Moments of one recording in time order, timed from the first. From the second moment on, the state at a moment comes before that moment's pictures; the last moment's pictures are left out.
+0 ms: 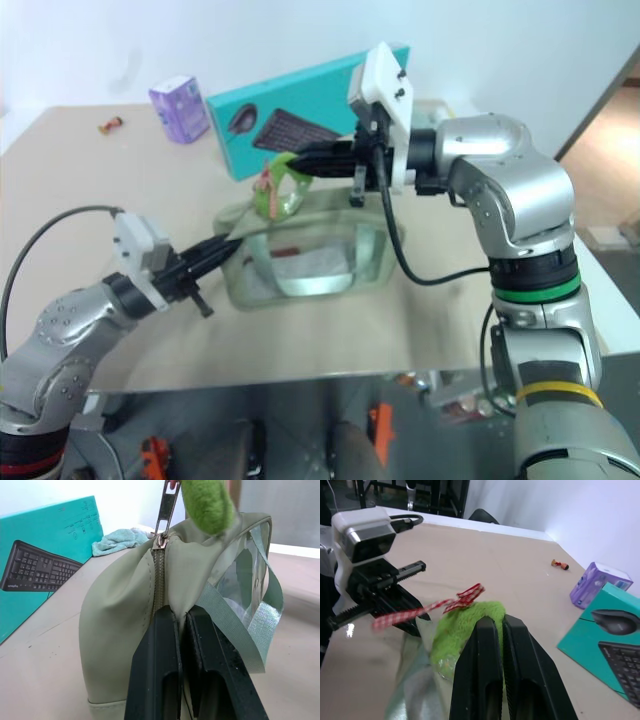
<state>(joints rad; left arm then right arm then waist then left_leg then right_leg) -0.17 0.52 0.09 -0.57 -0.55 0.48 -0.56 -1.07 -0.66 0.12 -0.03 0.50 0.62 1.11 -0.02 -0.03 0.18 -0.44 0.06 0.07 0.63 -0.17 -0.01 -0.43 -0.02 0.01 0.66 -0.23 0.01</state>
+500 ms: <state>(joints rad) -0.22 0.49 0.08 -0.52 -0.48 0.46 -0.48 -1.11 -0.69 0.12 0.06 0.45 0.58 1.18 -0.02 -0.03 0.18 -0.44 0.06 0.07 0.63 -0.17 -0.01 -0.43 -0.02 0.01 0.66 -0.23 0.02</state>
